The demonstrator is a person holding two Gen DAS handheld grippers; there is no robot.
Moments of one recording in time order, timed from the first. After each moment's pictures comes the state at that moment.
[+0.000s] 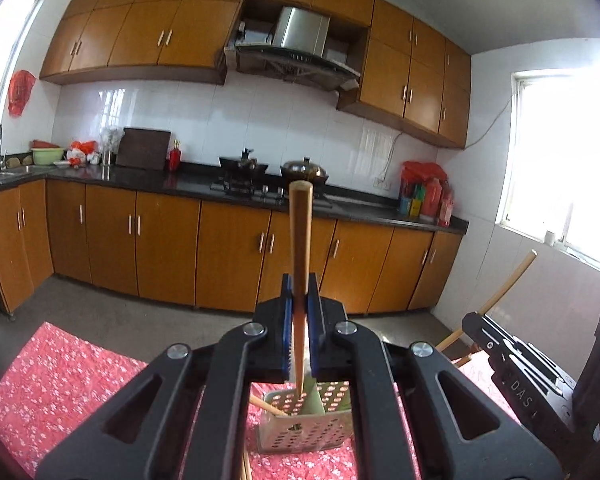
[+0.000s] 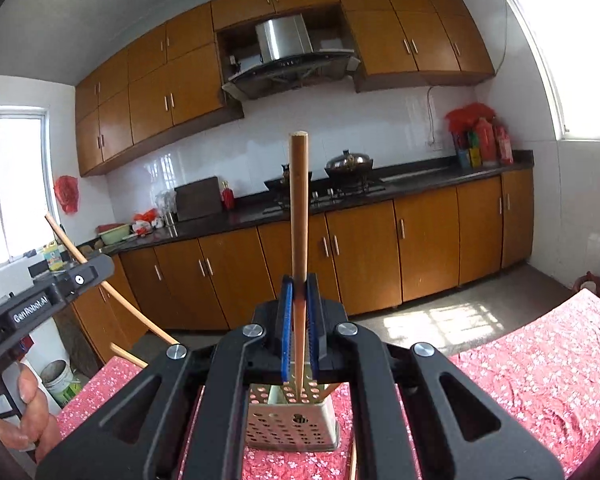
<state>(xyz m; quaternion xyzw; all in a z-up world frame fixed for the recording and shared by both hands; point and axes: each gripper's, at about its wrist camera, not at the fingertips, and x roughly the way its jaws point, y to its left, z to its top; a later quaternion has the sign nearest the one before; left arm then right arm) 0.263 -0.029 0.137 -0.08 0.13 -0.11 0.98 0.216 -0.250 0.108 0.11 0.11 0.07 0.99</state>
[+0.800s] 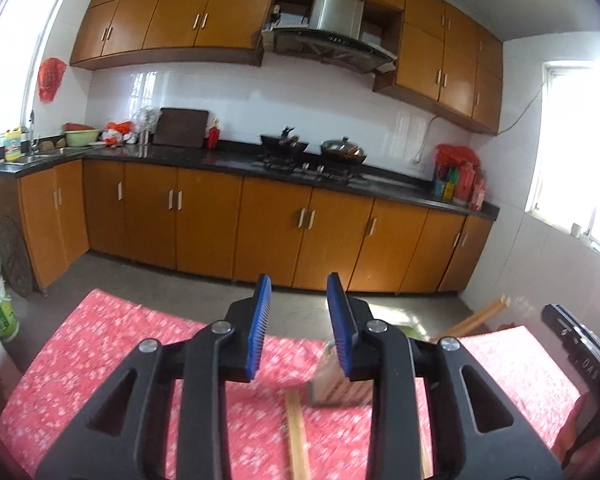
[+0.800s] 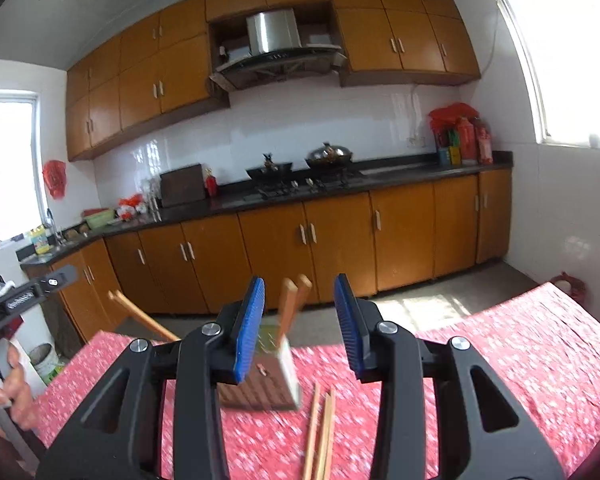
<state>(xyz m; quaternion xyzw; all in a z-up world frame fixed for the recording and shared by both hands) 0.210 0.036 0.105 -0.08 0.18 -0.04 0.98 0.157 -0.282 0.099 0.09 0.14 0.03 0.99</state>
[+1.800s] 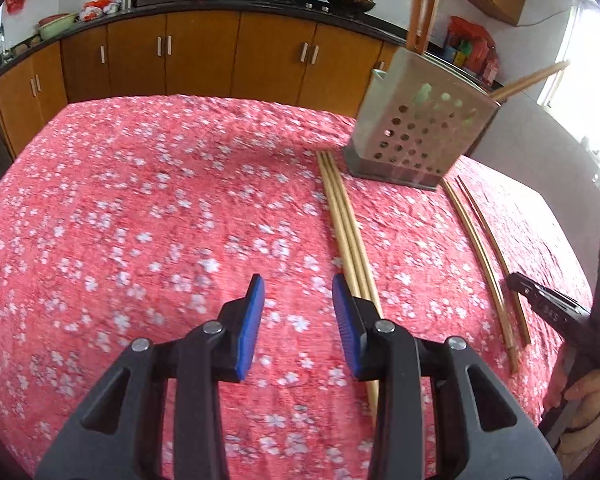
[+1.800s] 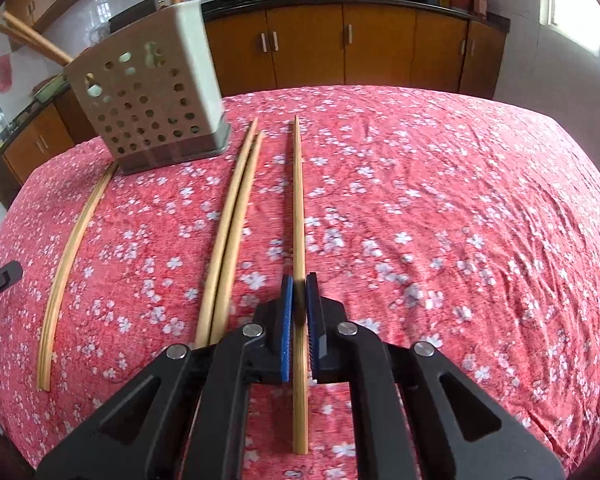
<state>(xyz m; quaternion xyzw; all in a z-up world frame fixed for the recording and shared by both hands) 0.191 0.039 -0.090 -0.07 0.42 -0.09 0.90 0.191 -0.274 -0.103 0.07 0.43 -0.01 0.90</state>
